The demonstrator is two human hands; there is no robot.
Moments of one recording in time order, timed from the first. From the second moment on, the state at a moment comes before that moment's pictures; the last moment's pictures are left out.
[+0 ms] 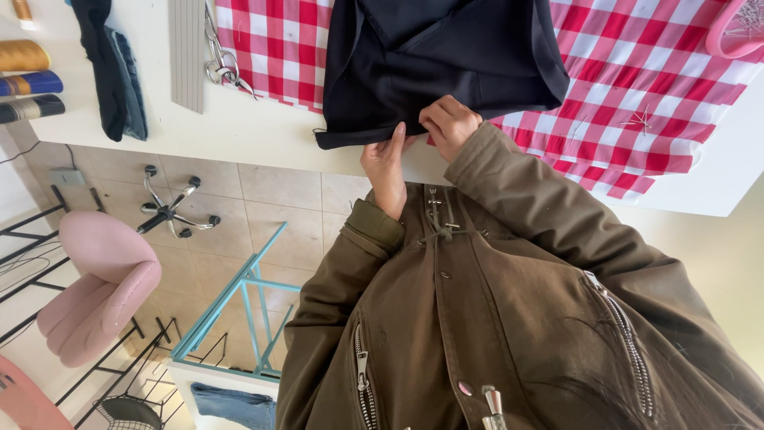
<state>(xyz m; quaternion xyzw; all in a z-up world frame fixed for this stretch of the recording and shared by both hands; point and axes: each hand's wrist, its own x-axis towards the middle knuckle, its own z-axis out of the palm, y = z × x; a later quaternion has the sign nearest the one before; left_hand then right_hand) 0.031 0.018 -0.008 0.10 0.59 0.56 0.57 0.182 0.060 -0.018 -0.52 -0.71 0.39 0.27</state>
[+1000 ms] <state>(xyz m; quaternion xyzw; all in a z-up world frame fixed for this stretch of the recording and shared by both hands) 0.038 0.007 -0.037 0.12 0.61 0.51 0.60 0.192 0.058 -0.021 -0.50 -0.67 0.42 0.35</state>
